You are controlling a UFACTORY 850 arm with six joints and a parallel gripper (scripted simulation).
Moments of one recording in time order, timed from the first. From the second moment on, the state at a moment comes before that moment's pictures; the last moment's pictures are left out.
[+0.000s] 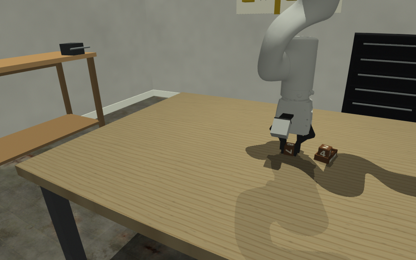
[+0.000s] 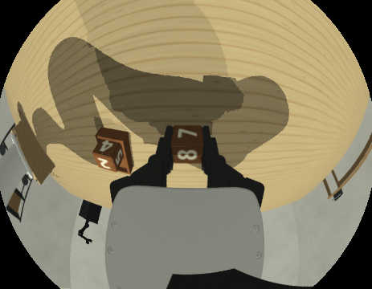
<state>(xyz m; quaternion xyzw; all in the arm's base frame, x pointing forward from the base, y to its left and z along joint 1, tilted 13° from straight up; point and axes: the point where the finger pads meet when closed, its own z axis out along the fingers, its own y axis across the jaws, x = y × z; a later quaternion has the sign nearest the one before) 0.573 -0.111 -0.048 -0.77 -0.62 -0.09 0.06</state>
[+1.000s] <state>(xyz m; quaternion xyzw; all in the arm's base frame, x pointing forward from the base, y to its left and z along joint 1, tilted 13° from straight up) 0.573 -0.111 -0.048 -0.77 -0.62 -0.09 0.06</state>
